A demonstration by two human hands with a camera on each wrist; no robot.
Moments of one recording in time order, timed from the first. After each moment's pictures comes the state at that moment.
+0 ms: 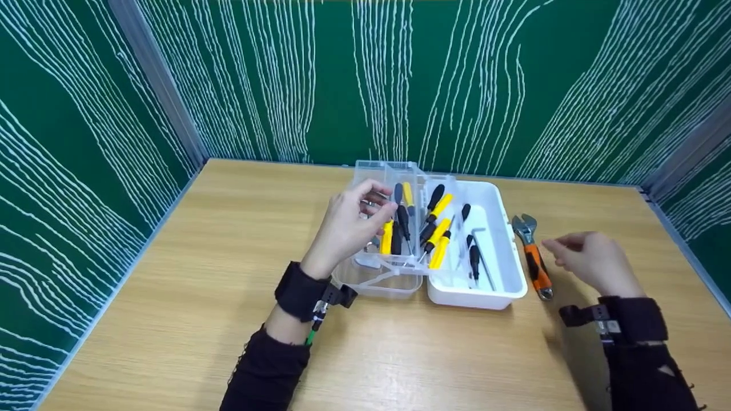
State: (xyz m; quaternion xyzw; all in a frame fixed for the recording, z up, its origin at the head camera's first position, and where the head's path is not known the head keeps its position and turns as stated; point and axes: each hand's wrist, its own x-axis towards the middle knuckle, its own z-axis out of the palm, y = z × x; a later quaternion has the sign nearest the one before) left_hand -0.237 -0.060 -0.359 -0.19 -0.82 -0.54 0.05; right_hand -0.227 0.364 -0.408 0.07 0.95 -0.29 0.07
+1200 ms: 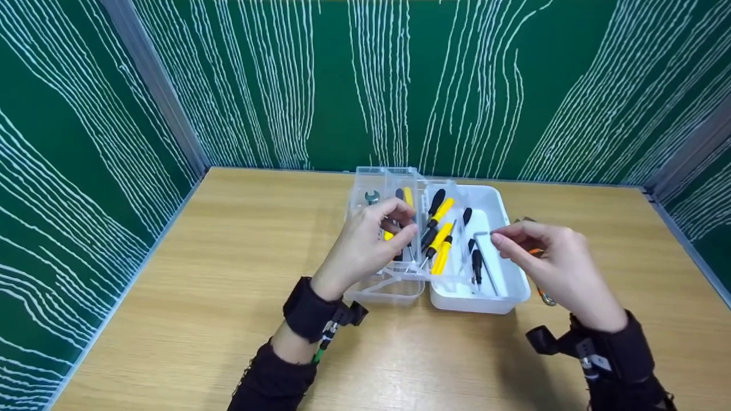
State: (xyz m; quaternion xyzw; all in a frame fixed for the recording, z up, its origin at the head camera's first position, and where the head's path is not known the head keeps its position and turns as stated) left_hand -0.216 -0.043 -0.348 -0.26 -0.83 -0.49 0.05; right_hand -0.179 0.256 -0.346 -0.11 0.92 -0.35 -0.10
